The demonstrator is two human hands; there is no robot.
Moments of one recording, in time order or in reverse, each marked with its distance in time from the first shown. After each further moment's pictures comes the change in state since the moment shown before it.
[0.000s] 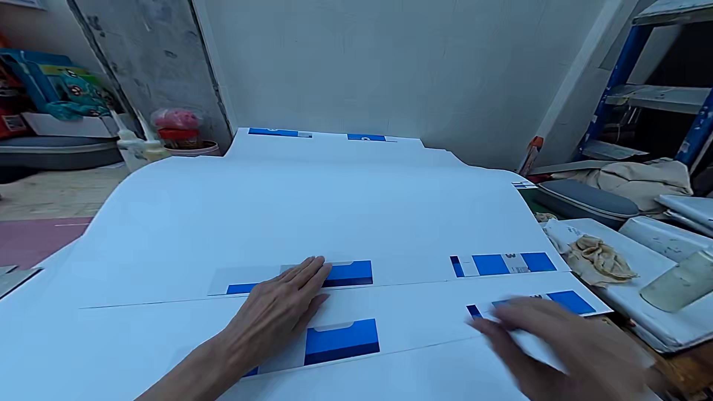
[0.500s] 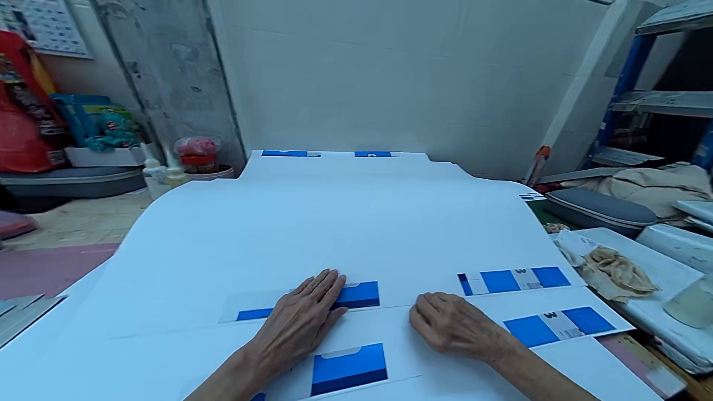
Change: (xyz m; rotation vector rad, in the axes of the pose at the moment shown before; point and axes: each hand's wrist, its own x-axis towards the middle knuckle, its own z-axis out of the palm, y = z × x) left_hand 0.017 -0.047 0.062 0.202 0.337 0.190; right_hand -0.004 0.059 0.139 -0.137 -0.213 -0.558
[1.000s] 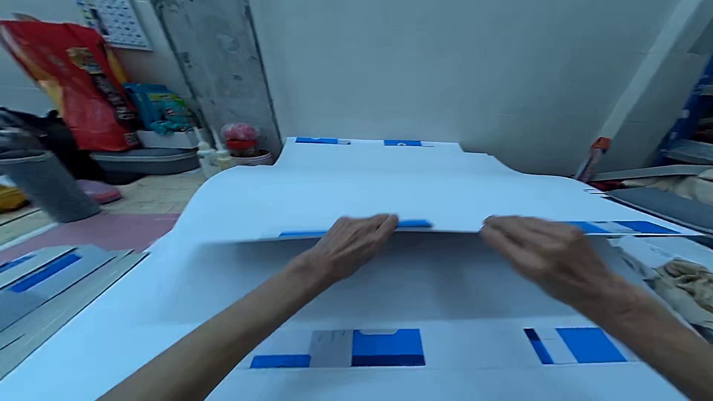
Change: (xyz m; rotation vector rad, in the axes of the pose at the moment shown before) left_hand 0.091 -0.009 -0.063 -0.023 -0.011 0.143; right_hand 0.045 0.073 -0.078 -0.120 0.083 0.068
